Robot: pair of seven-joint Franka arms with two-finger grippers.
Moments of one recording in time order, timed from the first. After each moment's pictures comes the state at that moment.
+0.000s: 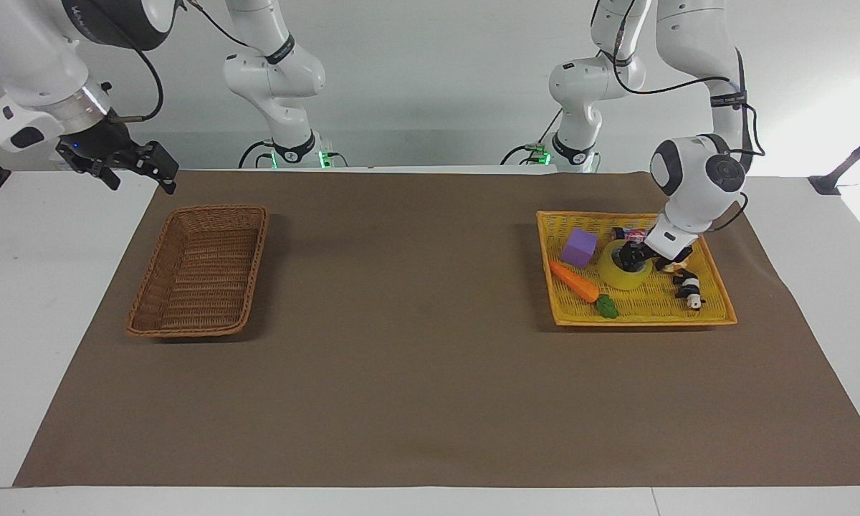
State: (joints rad) left arm 0.08 0.02 -0.08 -2.40 0.01 2.34 0.10; right arm -0.03 0.03 -0.13 -1.51 -0.03 1.41 -0.06
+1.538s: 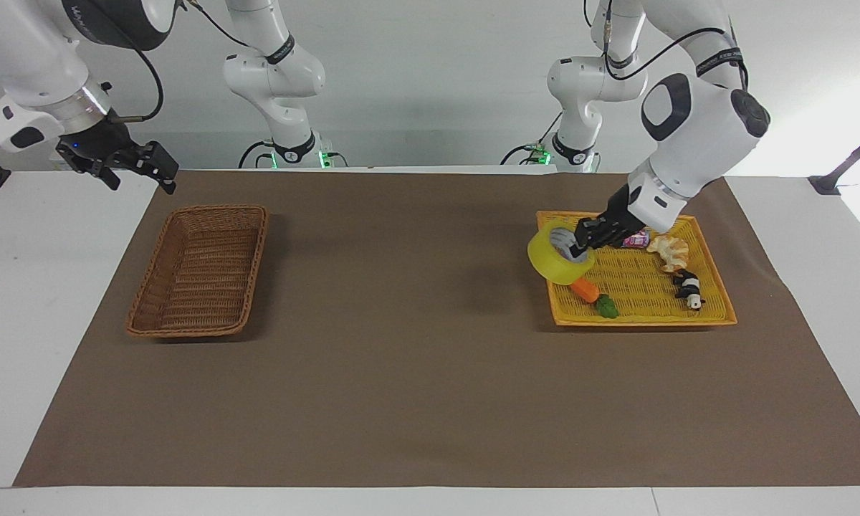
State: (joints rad) left arm -0.30 0.02 -0.10 -1.89 -0.42 2.05 -0.41; right arm -0.03 0.03 -0.13 -1.51 -0.03 1.41 -0.06
